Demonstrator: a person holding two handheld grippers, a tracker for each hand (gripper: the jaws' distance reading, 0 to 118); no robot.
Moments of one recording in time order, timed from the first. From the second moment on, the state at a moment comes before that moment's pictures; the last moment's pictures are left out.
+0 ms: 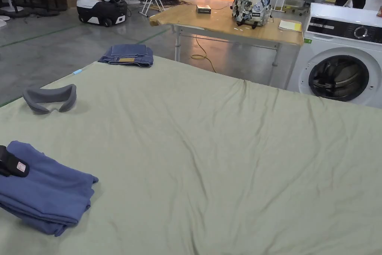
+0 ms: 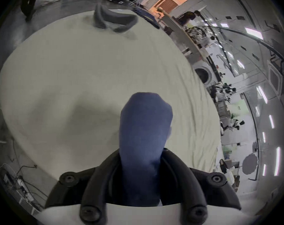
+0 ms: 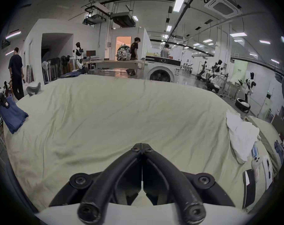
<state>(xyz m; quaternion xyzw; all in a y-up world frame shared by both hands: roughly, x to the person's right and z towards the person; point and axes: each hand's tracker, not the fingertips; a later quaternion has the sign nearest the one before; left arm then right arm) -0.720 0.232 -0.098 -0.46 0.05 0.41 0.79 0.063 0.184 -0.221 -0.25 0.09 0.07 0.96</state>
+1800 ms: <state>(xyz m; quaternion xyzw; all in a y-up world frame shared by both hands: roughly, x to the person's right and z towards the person) -0.205 0.231 -0.193 -0.10 0.09 0.00 0.99 0.075 0.232 -0.237 -0.11 0.07 0.00 0.99</state>
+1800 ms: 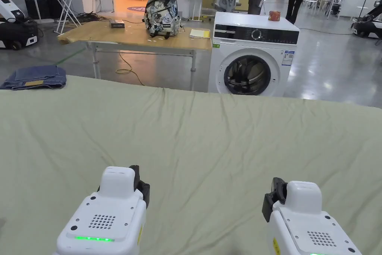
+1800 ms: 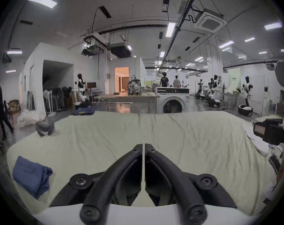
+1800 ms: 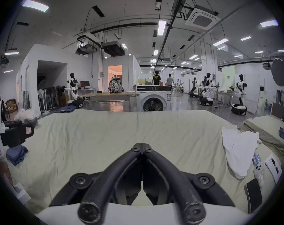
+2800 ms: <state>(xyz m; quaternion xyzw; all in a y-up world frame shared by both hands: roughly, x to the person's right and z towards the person) -0.228 0.251 -0.184 -0.03 0.11 0.00 0.99 0.071 0.243 -0.232 -0.04 0.03 0.02 1.00</state>
